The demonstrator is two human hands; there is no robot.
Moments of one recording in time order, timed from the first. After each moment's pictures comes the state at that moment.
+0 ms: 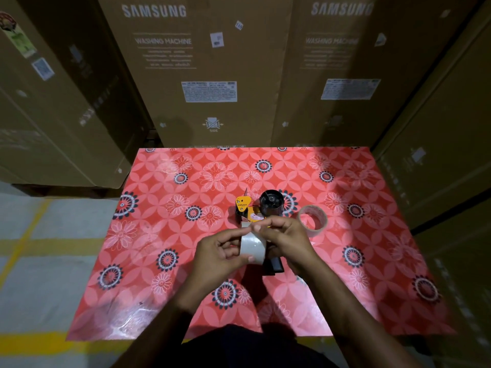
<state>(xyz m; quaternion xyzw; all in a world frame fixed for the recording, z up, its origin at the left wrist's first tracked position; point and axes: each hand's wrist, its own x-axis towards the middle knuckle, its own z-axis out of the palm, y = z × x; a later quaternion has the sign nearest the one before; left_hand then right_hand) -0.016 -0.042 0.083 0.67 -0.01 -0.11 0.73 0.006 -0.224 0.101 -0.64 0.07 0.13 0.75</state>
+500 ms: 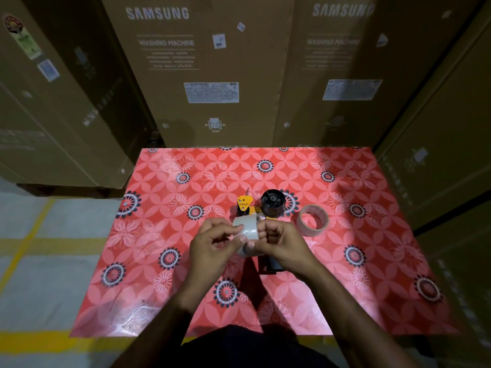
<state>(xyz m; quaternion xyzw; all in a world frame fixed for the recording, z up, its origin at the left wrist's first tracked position) -0.013 -0.039 0.086 0.77 0.00 0.05 0.63 0.001 -0.222 0.080 -0.70 -0.05 0.13 0.70</state>
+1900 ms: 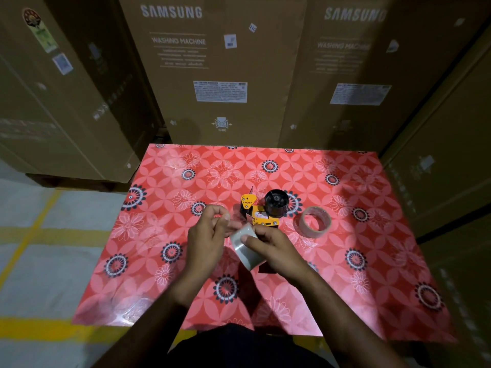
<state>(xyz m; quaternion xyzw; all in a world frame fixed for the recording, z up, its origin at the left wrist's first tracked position) -0.007 -0.034 0.095 0.81 0.04 0.04 0.58 -0.011 -0.208 0.088 -0.73 -0.07 0.19 0.65</state>
